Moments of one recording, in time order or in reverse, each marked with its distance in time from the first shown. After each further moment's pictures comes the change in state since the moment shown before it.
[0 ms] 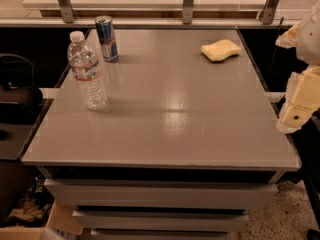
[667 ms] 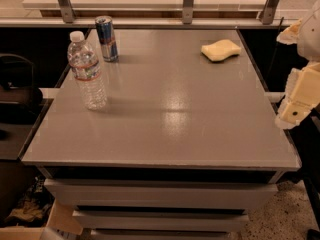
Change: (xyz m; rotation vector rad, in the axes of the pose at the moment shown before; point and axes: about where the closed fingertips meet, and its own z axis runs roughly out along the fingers) arm -0.001 -0.006 -0.002 0.019 -0.019 0.012
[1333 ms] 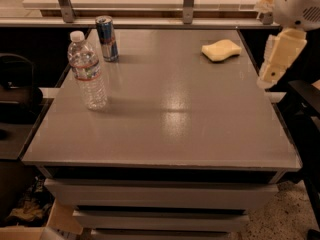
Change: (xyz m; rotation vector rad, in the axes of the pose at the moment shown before) arm -0.032 -0.079 0.012 0.073 -0.047 -0.140
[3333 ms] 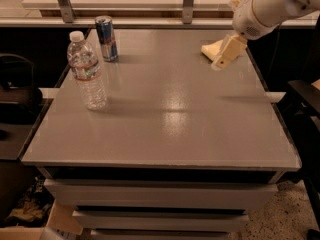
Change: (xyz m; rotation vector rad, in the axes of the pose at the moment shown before) arm -0.033 -0.118 0.112 0.252 -0.245 0.082
